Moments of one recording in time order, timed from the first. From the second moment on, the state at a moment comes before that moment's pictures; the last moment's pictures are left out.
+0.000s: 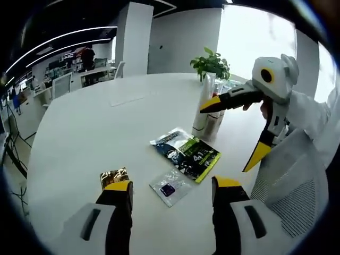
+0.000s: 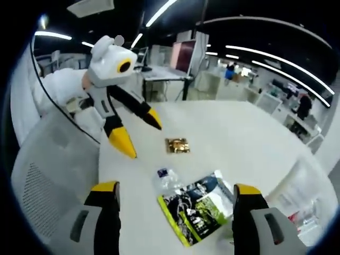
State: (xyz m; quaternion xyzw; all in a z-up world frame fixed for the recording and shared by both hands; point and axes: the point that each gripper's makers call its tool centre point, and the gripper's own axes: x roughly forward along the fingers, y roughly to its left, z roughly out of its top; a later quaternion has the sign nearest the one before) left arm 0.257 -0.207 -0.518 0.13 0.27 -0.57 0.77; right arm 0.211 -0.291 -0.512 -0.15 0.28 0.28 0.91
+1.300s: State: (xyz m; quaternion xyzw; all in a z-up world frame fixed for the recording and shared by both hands) left arm 0.240 -0.202 -0.476 0.12 0.21 -0.57 0.78; right arm 0.163 -0.352 -0.487 -0.09 0.26 0.13 0.95
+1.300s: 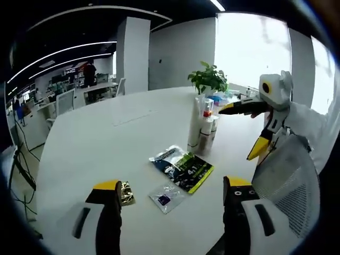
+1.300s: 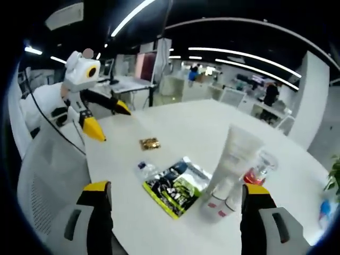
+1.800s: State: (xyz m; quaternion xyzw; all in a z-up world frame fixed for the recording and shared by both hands) left arm 0.236 -0.198 -0.478 0.11 0.22 -0.57 0.78; right arm 0.145 -0.373 -0.495 -0.07 0.27 0.08 0.96
